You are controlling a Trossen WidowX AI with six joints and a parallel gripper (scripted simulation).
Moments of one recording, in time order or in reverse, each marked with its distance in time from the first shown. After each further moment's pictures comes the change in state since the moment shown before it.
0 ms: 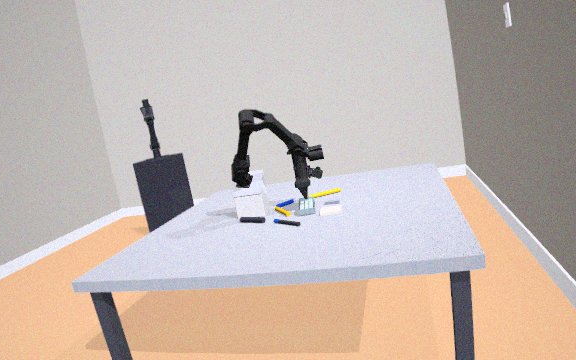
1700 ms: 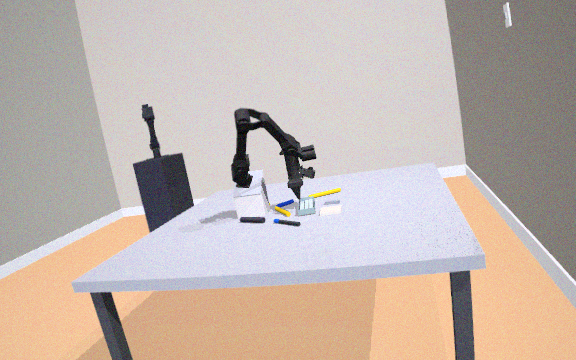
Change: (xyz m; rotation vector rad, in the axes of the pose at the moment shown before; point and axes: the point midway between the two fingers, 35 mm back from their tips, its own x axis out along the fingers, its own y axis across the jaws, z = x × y) arm -0.002 0.013 -0.030 -0.012 -0.006 0.002
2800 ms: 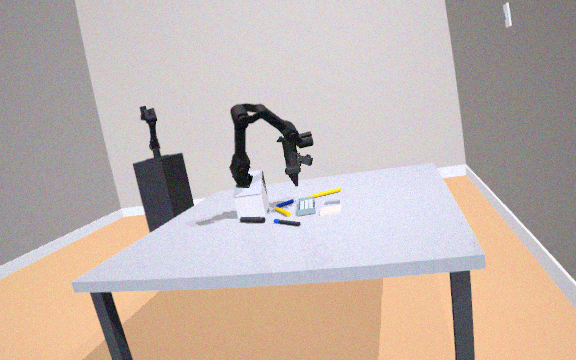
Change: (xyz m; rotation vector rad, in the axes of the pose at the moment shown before) arm -0.052 0.024 -0.001 0.000 0.001 -0.004
